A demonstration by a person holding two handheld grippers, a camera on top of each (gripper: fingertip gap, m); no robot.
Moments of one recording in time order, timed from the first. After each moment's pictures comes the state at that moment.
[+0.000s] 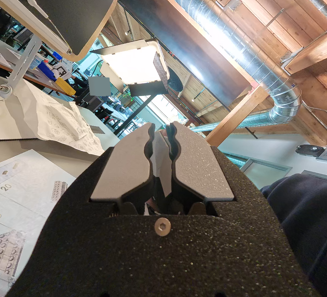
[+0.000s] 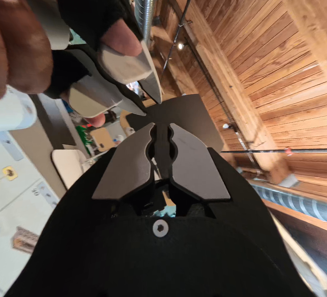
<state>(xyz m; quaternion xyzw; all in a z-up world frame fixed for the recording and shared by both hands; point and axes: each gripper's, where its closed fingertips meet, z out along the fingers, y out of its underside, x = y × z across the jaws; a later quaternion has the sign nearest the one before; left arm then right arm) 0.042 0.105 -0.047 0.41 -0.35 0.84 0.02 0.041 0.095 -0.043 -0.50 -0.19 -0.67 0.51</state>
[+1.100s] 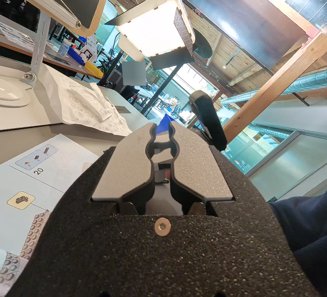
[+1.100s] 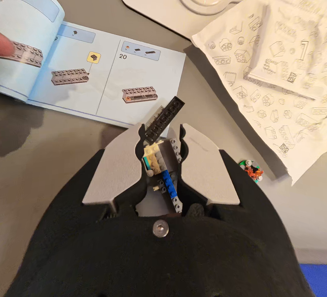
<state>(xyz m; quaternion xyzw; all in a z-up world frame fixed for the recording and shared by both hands) 0.054 0.075 -0.081 0.43 -0.46 0.78 -0.03 0.099 0.010 -0.195 -0.89 0.29 -0.14 0.32</state>
